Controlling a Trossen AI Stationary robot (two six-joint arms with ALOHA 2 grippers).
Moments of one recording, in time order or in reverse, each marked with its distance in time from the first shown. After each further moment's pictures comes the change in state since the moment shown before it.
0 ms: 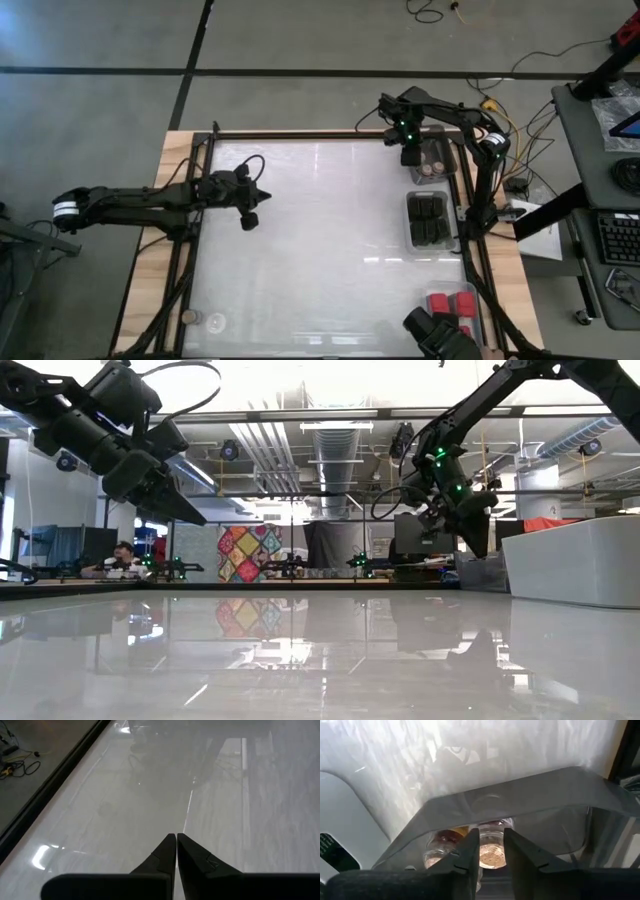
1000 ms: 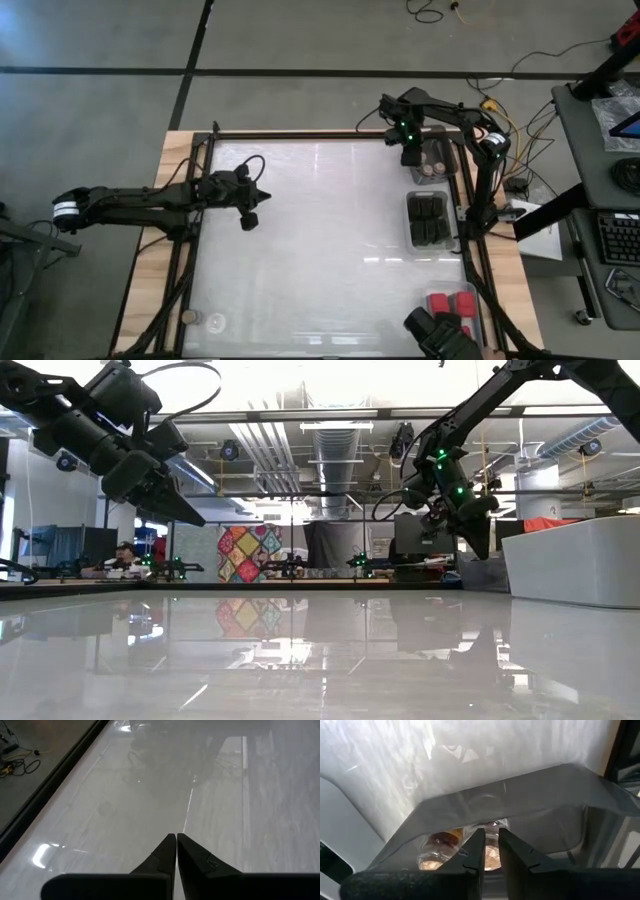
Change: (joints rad) left arm 0.000 0.000 0.000 -0.006 -0.004 -0.001; right arm -0.006 0.001 -0.015 0.017 0.025 0.027
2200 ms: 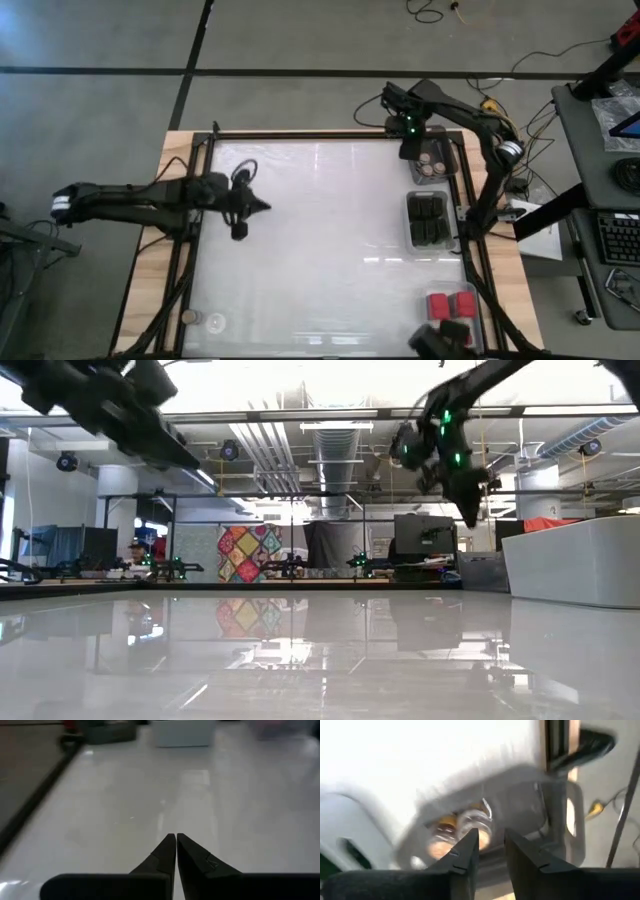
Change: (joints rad) left arm -0.134 -0.098 0.157 -0.180 0.084 -0.045; right arm 0.042 -0.125 0.072 -0.043 0.040 0.114
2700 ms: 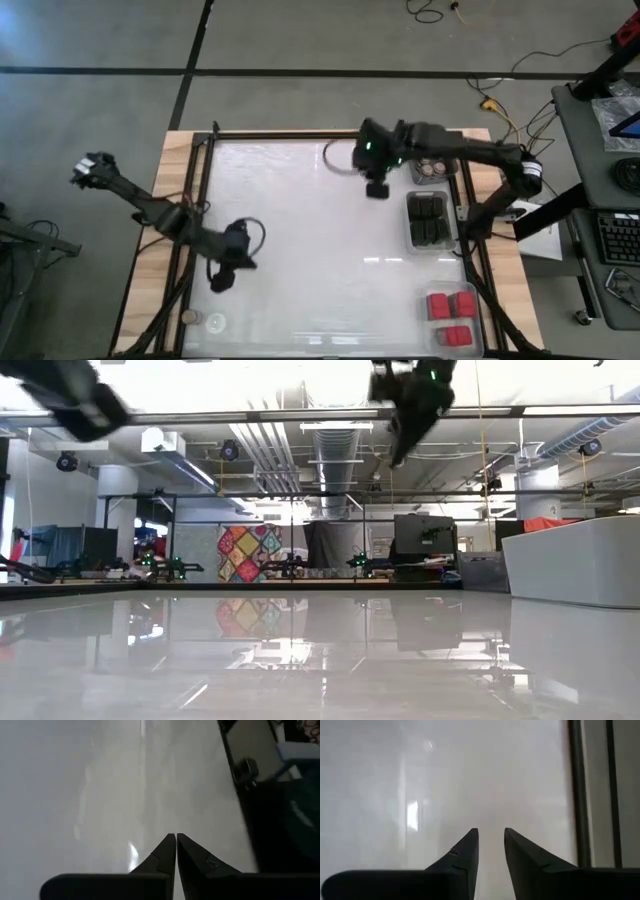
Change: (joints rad) left arm -0.638 0.184 0.223 -0.258 -0.124 -0.609; right arm 0.510 -0.240 -0.040 0.334 -0.162 0.244
